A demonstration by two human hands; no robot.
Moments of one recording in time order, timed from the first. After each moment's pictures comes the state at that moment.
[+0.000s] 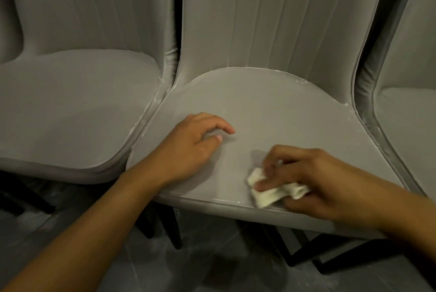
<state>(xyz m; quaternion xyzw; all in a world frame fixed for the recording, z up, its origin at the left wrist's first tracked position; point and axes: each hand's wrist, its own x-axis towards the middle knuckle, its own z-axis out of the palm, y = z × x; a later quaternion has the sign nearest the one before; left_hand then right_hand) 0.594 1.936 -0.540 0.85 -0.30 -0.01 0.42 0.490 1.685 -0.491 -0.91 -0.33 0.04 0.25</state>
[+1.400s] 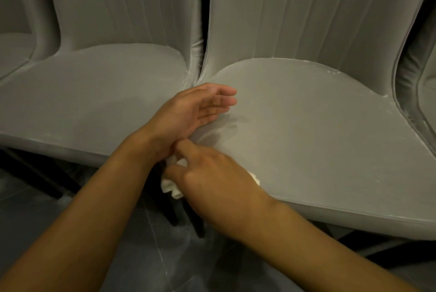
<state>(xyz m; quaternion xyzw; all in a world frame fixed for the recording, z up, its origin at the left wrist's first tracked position) 0.608 1.979 -0.506 0.69 -0.17 -0.18 0.68 0.510 1.871 -0.524 -0.92 -0.36 -0.08 0.13</state>
